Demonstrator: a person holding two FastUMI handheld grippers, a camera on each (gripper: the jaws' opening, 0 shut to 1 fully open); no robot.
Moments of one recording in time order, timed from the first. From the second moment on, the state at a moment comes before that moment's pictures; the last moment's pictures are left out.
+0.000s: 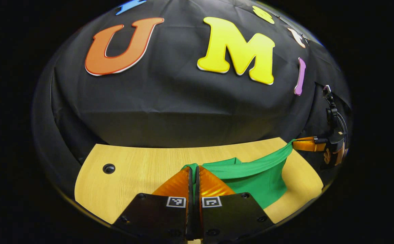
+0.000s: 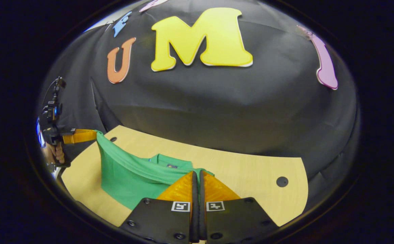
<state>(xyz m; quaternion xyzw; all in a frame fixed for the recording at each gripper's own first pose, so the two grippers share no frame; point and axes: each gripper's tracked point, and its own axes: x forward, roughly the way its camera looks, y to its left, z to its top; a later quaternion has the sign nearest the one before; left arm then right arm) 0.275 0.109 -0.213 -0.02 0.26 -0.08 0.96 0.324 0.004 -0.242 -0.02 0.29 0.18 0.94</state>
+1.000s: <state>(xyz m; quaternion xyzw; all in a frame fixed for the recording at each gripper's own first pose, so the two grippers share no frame) 0.309 0.113 -0.322 -0.02 0.34 -0.01 0.94 0.371 -0.007 -0.343 -0.03 0.33 0.11 0.94</state>
